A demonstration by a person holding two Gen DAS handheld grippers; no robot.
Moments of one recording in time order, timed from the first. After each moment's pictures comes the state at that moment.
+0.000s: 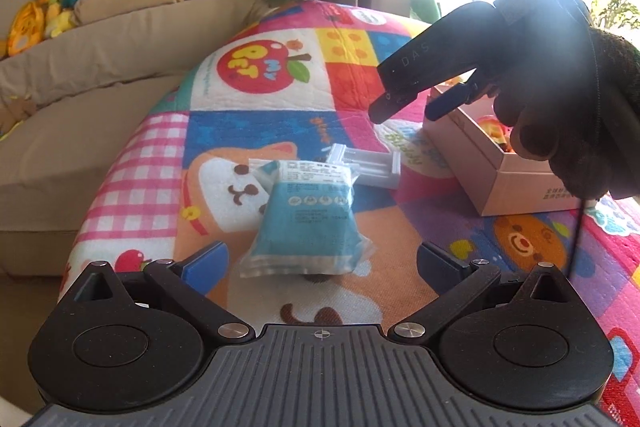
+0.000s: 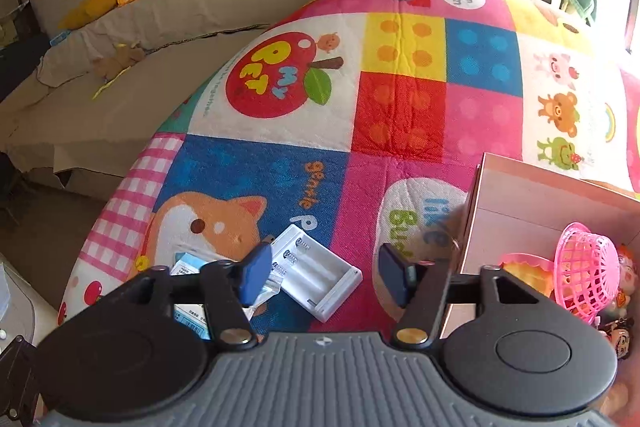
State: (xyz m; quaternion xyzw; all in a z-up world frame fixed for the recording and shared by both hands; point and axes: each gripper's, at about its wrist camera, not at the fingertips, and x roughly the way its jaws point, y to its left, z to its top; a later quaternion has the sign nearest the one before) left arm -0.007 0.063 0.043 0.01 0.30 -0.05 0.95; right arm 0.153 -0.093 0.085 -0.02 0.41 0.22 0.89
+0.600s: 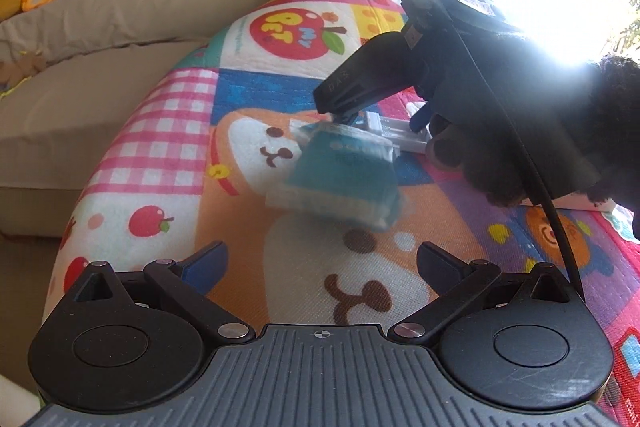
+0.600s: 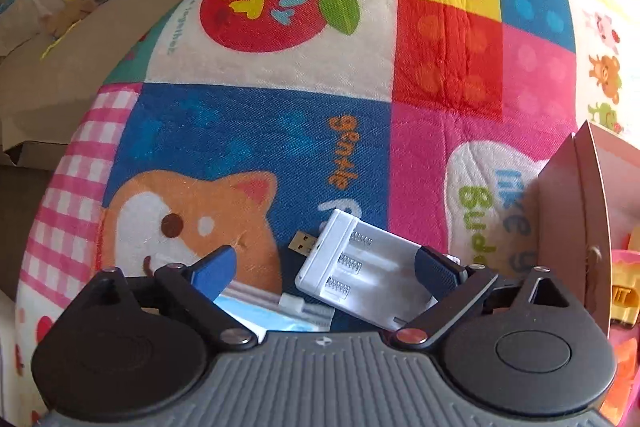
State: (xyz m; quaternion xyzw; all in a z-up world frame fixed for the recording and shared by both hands) left arm -0.004 0.099 0.022 -0.03 0.32 -0.04 0.94; right arm 0.191 0.006 0.024 -0.06 0.48 0.14 0.87
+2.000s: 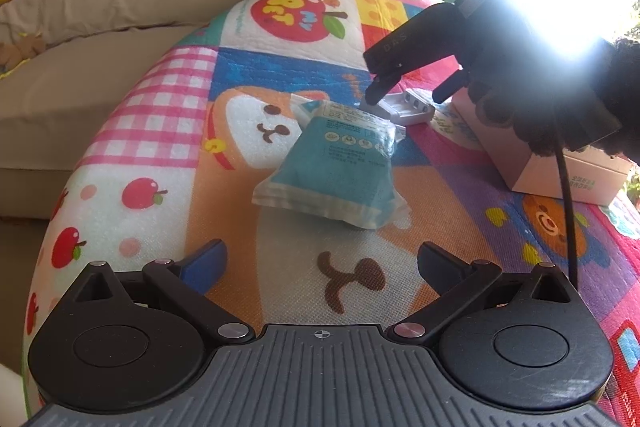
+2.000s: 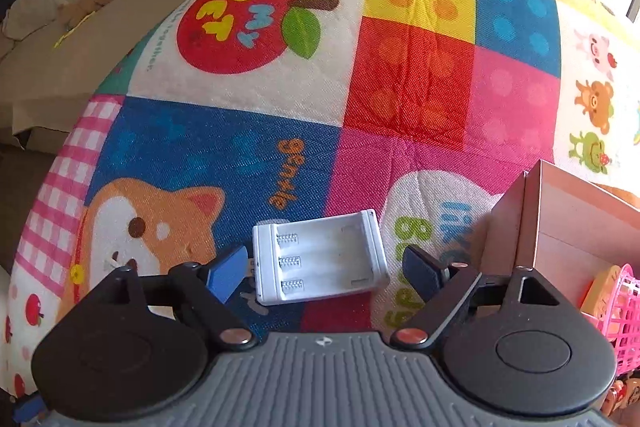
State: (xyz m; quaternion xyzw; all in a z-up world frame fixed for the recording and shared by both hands) left arm -0.005 0.097 0.010 -0.05 0.34 -0.04 0.94; right arm 0.213 -0.037 0.039 -0.08 0.48 0.18 0.86
